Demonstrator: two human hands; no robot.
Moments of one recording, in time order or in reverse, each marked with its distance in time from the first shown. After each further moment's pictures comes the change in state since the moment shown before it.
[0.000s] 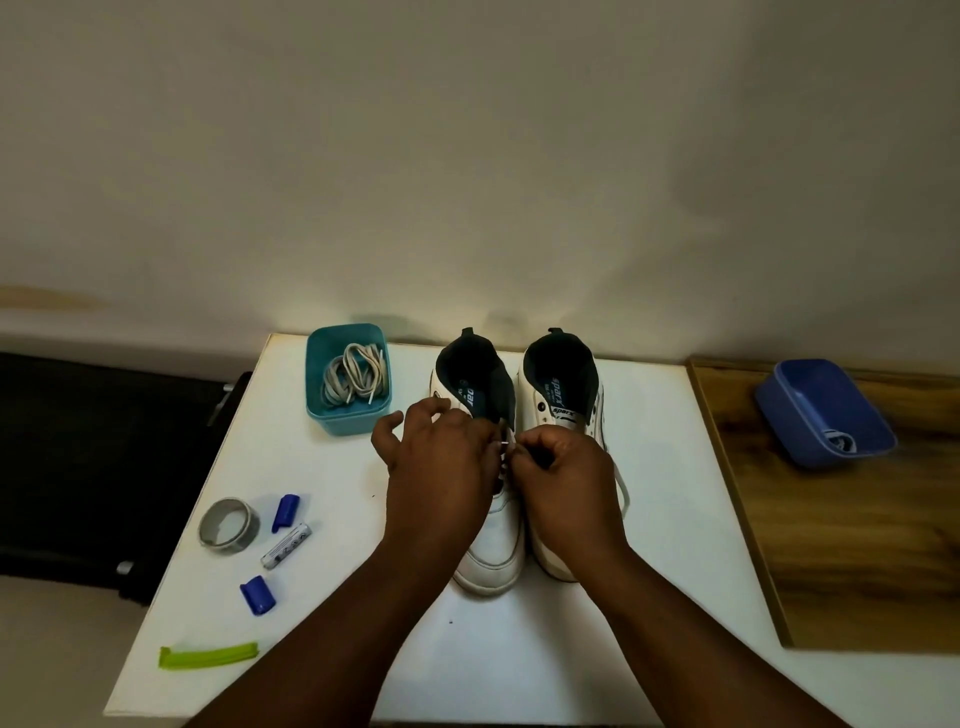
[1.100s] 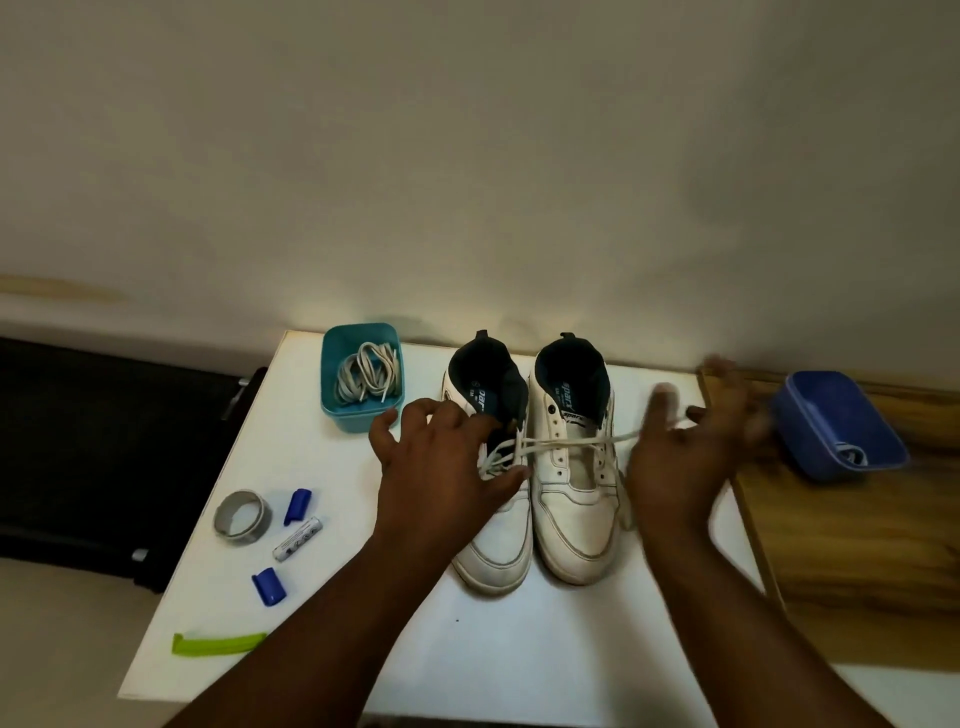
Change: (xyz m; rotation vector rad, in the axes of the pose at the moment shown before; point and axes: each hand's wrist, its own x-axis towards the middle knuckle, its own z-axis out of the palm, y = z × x) left_hand -0.001 -0.007 -0.020 0.086 -0.166 -0.016; right_hand 0.024 -0.009 -0.055 0.095 0.606 -0.064
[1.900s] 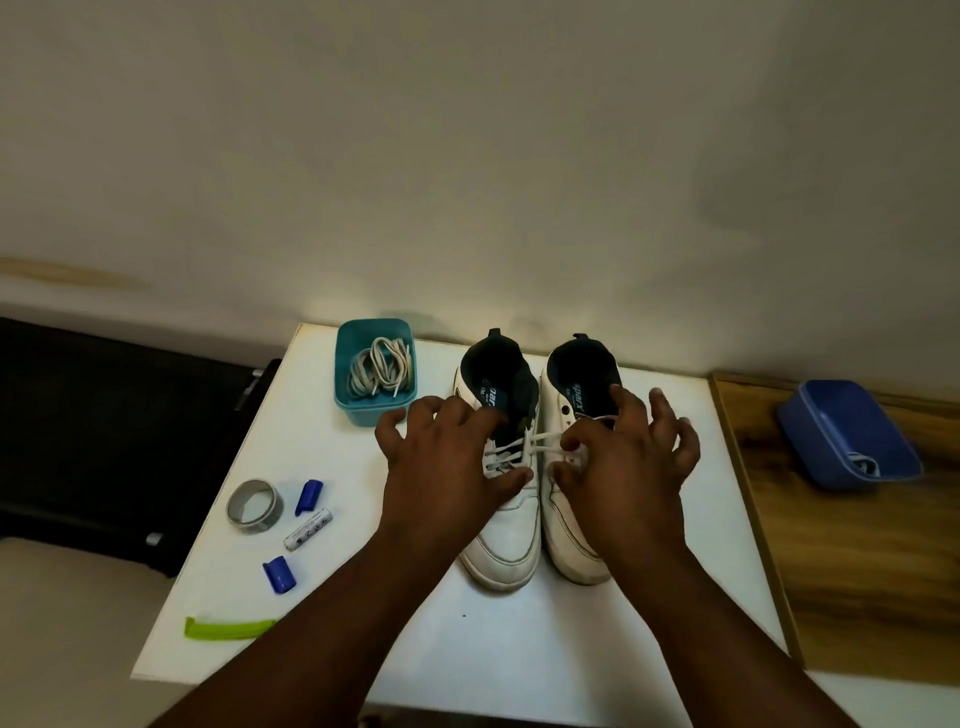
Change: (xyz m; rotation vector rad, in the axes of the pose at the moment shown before) left_hand -0.003 -0.005 -0.002 -0.003 0.016 -0.008; right_hand -0.027 0.007 0.011 -0.823 -0.565 -0.375
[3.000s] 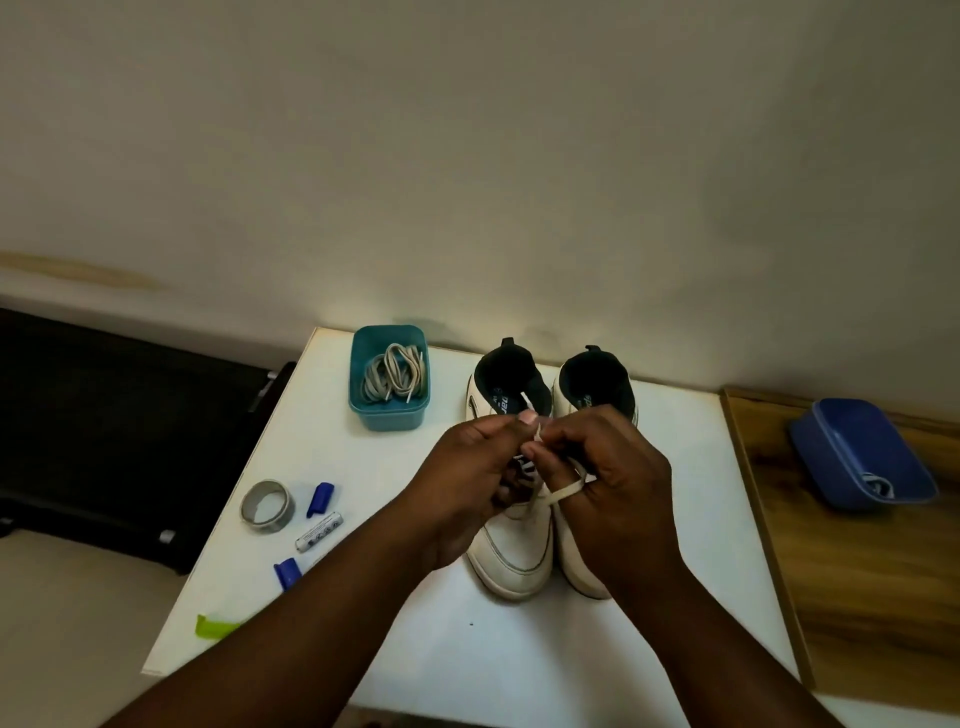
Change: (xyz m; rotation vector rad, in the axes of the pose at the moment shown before) left_hand 0.001 0.017 -0.030 -1.642 -0.452 -0.370; right_hand -0.011 -0.029 -0.027 0.743 0.271 -0.423
